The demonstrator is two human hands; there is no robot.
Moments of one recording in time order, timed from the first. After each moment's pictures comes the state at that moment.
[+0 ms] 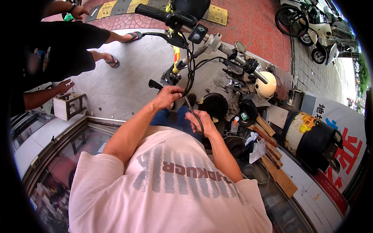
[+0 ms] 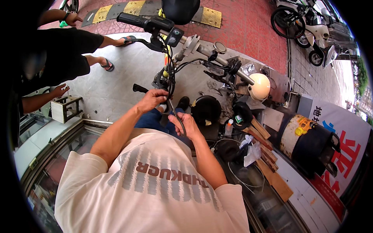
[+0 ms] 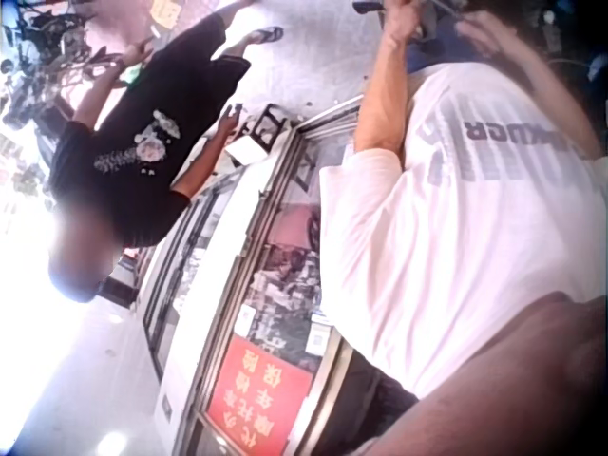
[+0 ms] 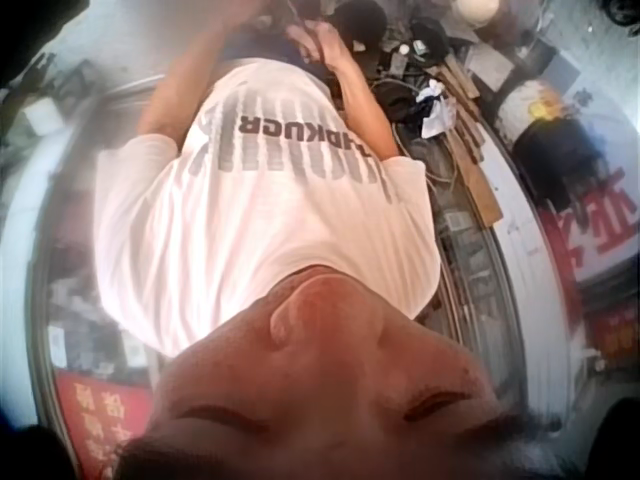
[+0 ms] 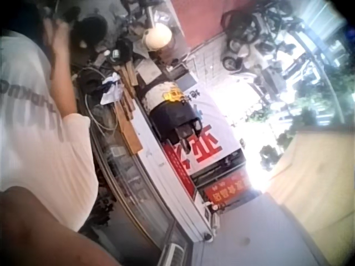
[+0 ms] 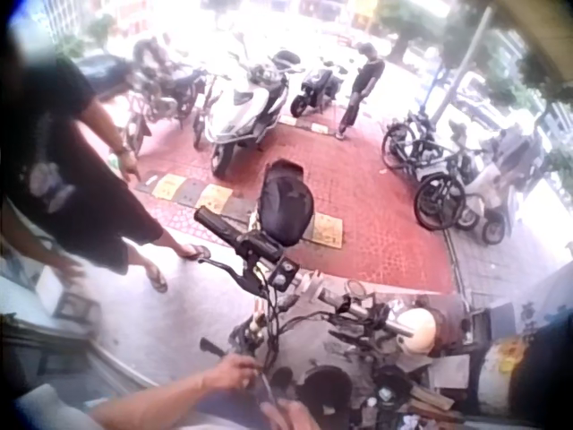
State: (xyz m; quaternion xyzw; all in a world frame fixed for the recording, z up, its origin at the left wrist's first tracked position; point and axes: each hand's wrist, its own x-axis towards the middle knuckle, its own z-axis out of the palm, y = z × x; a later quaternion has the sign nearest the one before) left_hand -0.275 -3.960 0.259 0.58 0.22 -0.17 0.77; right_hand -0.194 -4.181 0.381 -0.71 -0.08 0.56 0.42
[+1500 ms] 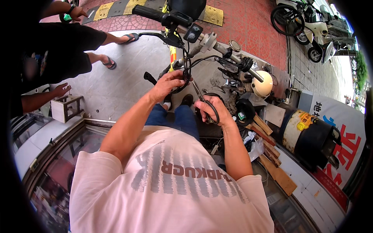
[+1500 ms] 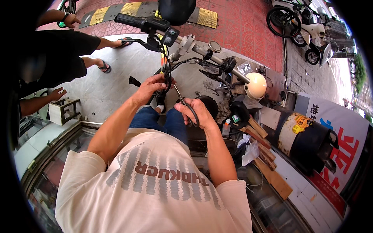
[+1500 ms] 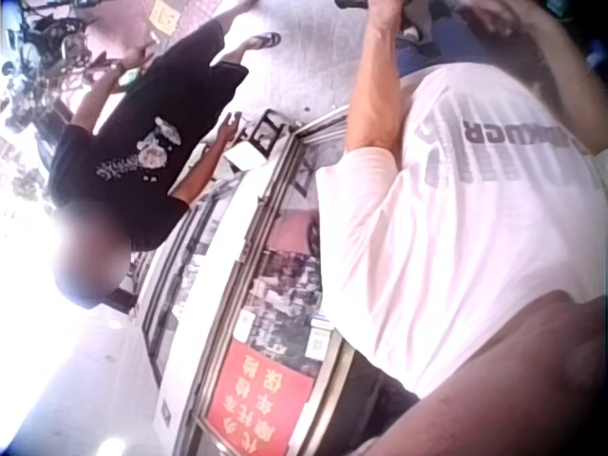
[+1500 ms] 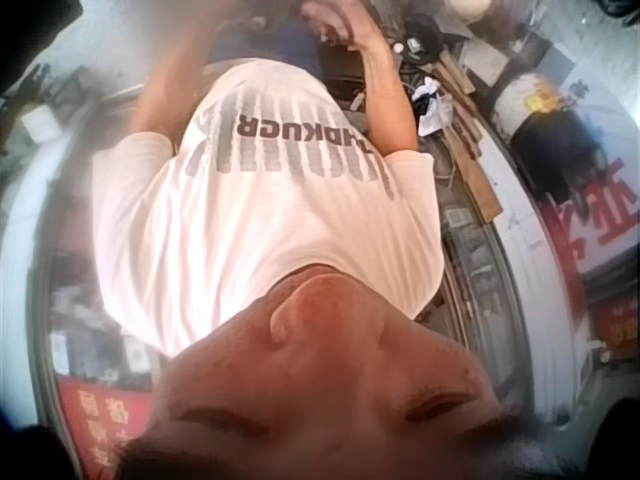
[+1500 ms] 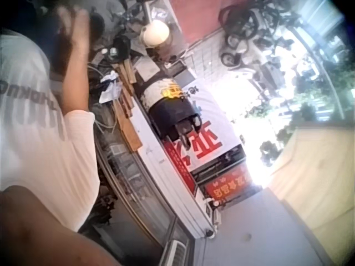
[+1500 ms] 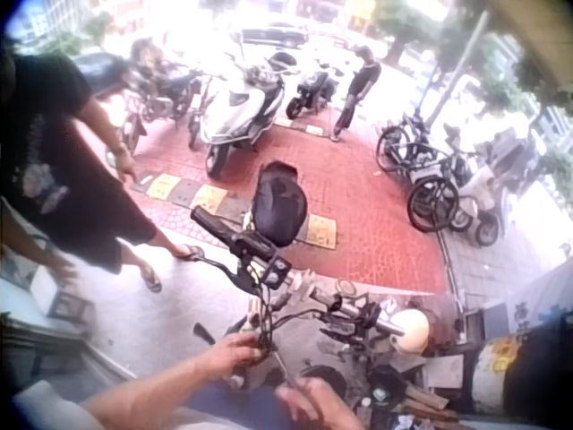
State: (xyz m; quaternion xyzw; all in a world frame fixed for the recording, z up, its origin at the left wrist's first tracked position) left_hand -0.224 -3.941 0.346 0.49 0.17 -0.07 0.85; right_hand -0.121 -4.174 0.430 -0.71 -0.17 0.54 0.42
